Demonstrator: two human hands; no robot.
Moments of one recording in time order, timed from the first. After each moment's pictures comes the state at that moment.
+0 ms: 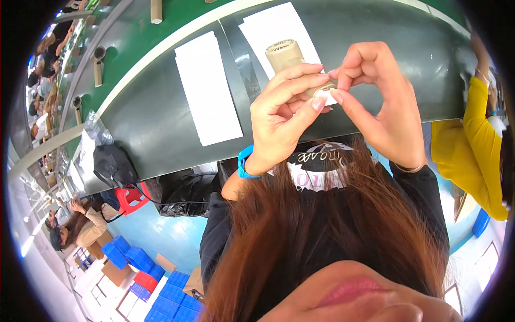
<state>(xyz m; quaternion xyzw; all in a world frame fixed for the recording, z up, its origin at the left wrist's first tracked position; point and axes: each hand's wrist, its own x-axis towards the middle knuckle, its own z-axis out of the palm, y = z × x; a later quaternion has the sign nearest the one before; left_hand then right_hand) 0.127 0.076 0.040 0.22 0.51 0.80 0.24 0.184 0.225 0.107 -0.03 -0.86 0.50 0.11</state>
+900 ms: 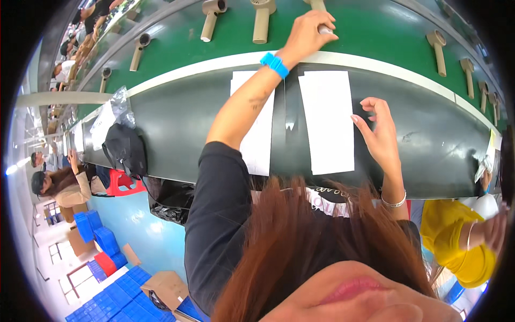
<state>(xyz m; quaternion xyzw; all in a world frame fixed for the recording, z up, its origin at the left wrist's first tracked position) -0.135 0.156 -0.017 0.41 0.69 0.58 -0.08 0.118 0.266 0.019 -0.10 -0.90 0.40 0.11</state>
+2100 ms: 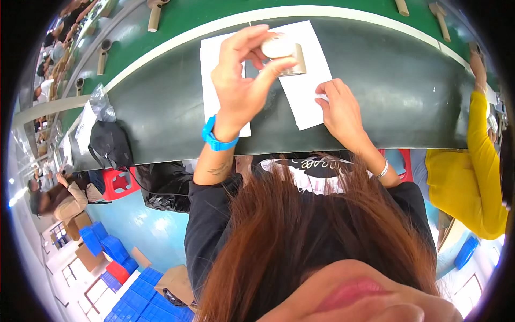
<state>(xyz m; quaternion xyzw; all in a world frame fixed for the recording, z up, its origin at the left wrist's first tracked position) 0.043 0.046 0.034 0.37 0.65 0.64 -0.18 0.167 0.206 -0.020 -0.06 -0.94 0.32 0.12</state>
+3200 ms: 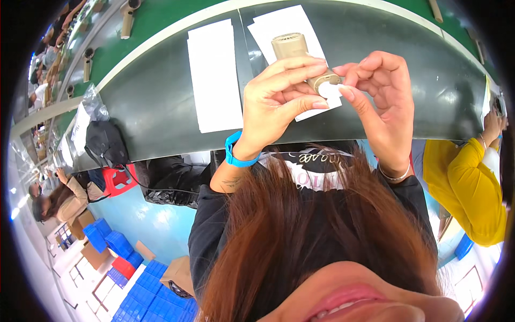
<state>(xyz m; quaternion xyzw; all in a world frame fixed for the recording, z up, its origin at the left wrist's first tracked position) 0.111 0.060 0.035 0.27 0.55 0.77 0.20 0.187 0.221 0.075 -0.02 -0.74 0.66 0.15</state>
